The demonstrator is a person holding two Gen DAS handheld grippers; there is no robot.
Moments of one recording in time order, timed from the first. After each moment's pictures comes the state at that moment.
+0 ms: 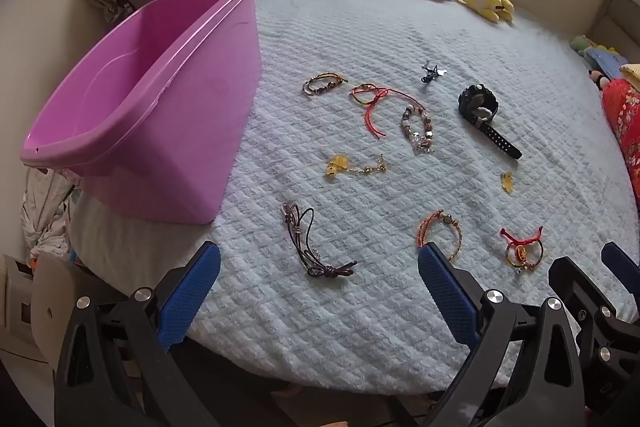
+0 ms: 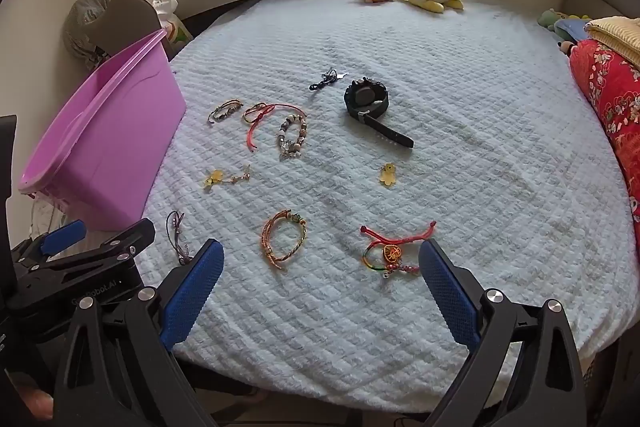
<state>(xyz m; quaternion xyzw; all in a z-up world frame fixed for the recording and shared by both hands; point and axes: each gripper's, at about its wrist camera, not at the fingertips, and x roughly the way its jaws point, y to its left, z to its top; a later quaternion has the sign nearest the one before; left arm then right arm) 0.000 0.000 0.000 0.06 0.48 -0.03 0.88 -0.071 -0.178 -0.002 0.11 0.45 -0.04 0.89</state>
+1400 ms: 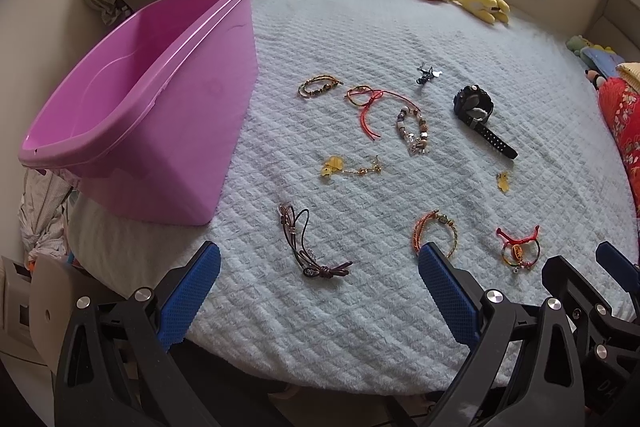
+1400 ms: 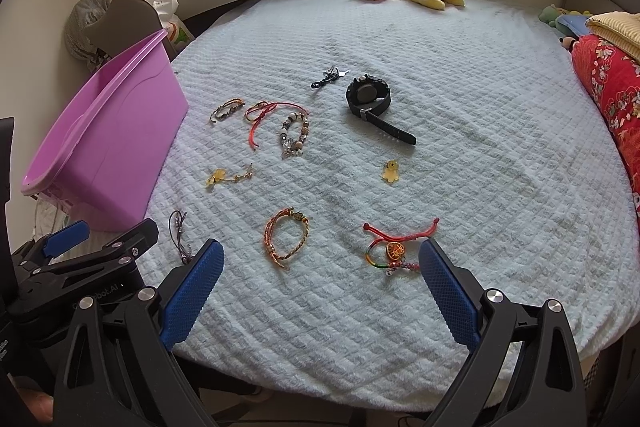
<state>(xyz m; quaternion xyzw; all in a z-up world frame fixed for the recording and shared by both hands) -0.001 -0.003 0.001 0.06 0.47 -0.04 0.88 -0.071 -0.179 -0.004 0.12 0.45 -0.04 0.89</state>
